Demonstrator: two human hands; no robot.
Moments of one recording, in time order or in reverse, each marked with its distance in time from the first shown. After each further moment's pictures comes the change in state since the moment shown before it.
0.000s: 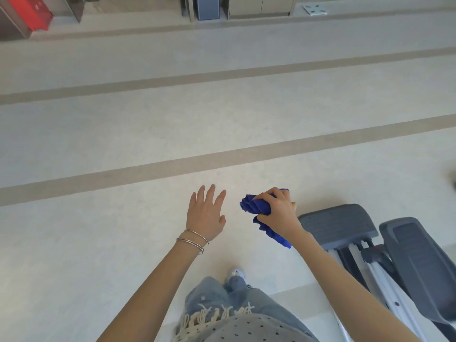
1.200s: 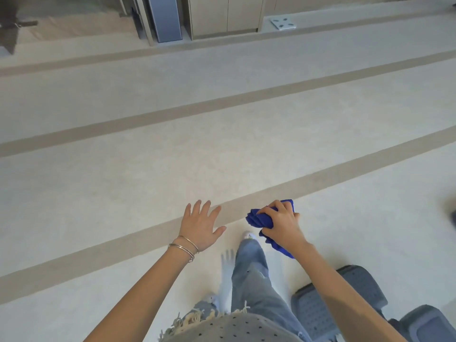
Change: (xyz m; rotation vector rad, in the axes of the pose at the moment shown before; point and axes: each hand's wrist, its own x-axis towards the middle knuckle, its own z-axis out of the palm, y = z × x) left_hand 0.487 -0.025 -0.089 0.101 -0.129 0.170; right_hand 0.436 0.097 -0.122 -0.182 -0.073 0.147
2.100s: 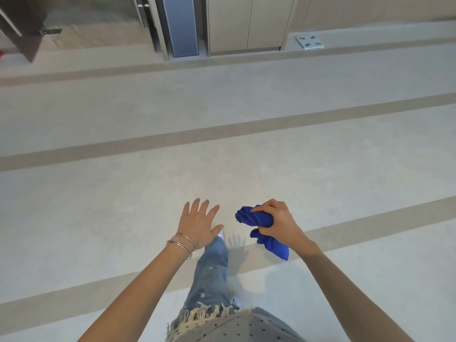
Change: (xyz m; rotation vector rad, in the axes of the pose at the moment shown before) left_hand 0.327 -0.002 -0.131 -0.001 -0.026 -0.124; right_hand 0.339 0.090 -0.148 0.382 -0.100 -0.204
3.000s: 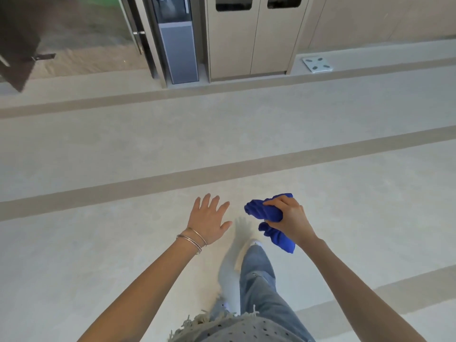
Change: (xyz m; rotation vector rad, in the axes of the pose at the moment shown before) left_hand 0.349 -0.098 -0.159 0.024 0.061 0.062; right_hand 0.370 -0.002 -0.140 -0.181 0.147 -0.064
